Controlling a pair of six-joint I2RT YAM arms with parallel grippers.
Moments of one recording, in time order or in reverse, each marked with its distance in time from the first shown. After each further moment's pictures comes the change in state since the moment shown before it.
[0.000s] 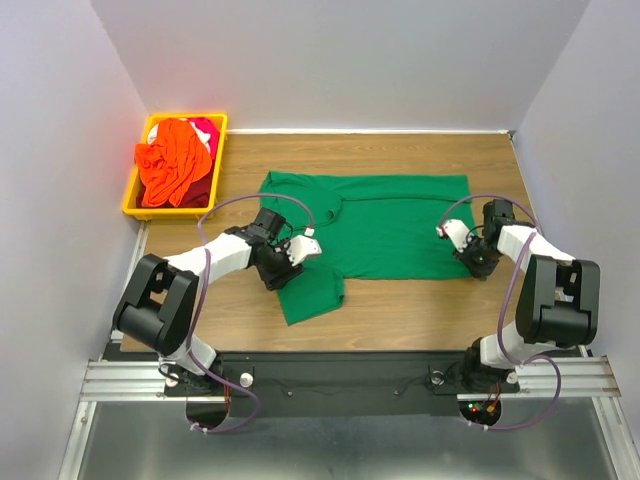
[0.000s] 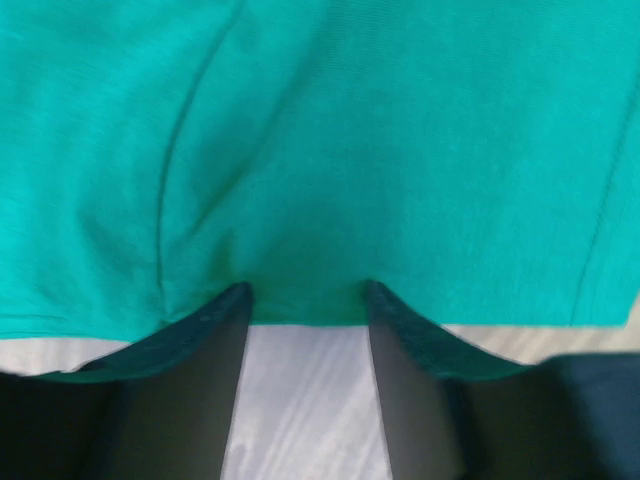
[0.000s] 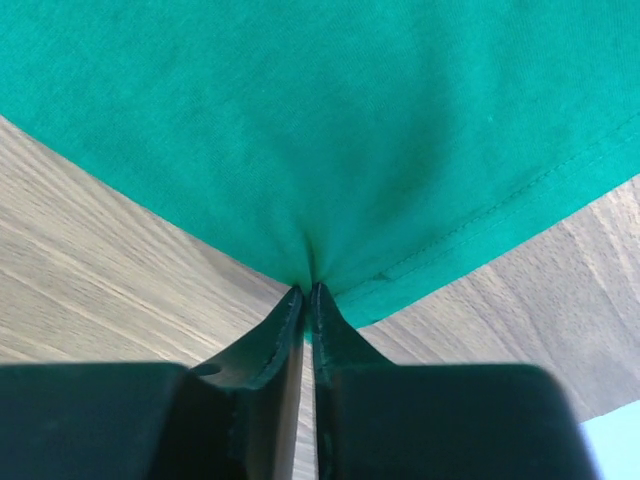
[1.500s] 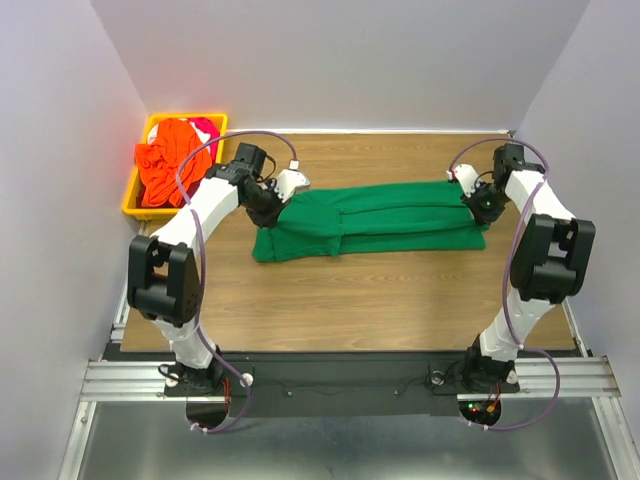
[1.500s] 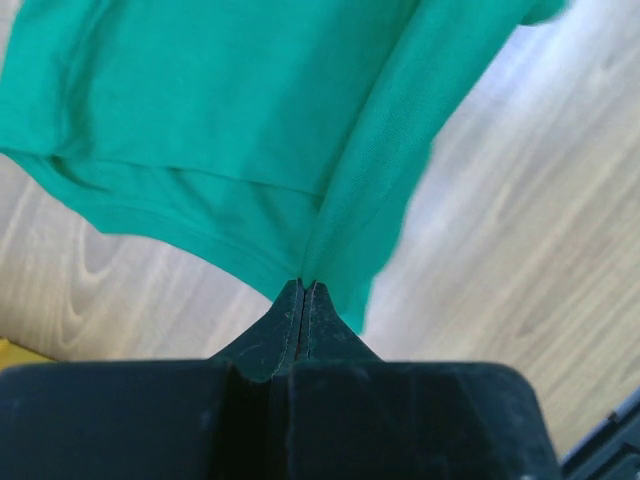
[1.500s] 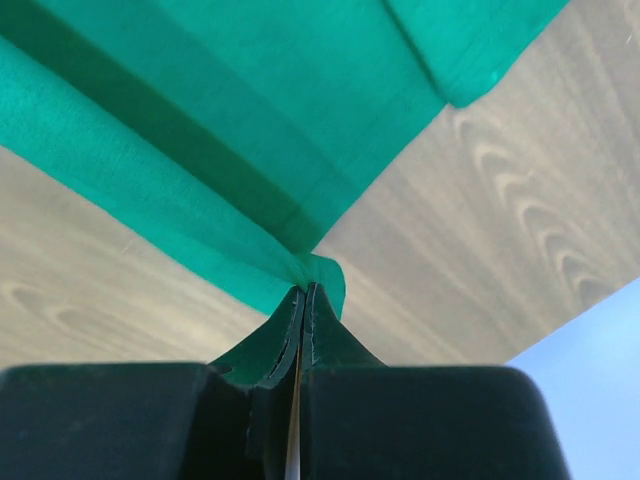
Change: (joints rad) left arm 0.171 0.135 0.555 -0.340 0.086 0.004; right arm -0.021 0.286 0.582 -0.222 -0.031 0.041
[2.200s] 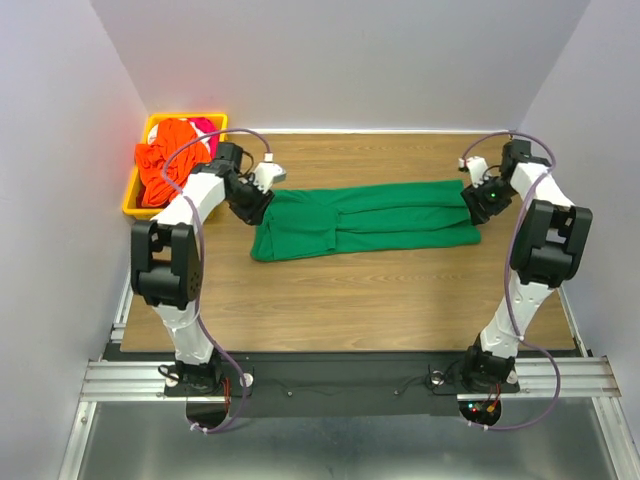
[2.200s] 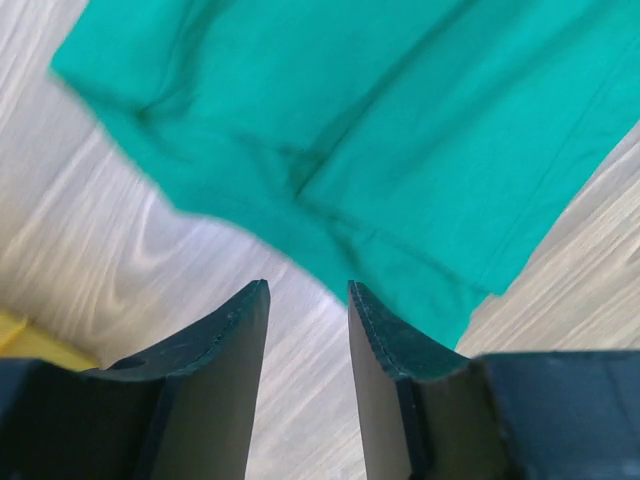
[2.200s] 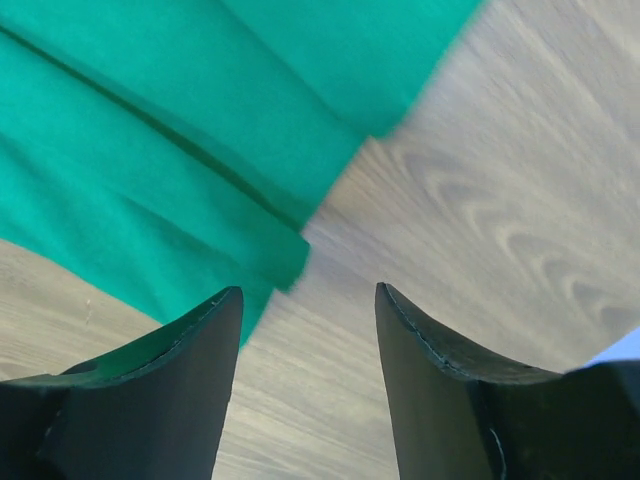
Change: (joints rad) left arm 0.134 0.180 0.063 0.099 -0.003 -0.034; right arm -0.037 0.195 0.178 -0.005 -0.066 0.129
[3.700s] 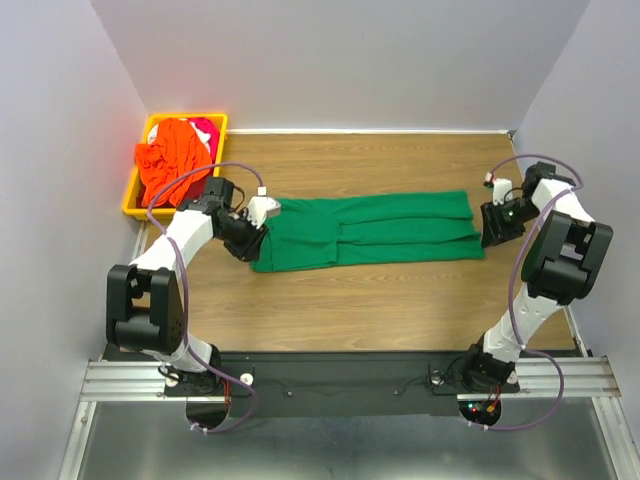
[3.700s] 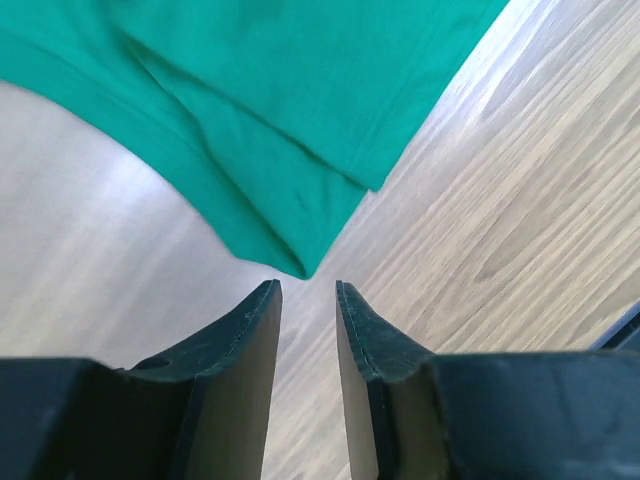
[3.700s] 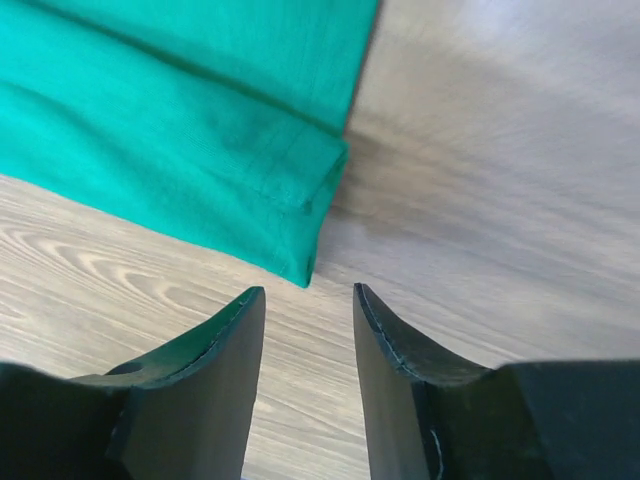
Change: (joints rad) left arm 0.034 -0.328 -0.437 0.002 0.105 -0.025; right arm -0.159 -0.119 -0.206 -0.101 -0.104 0.232
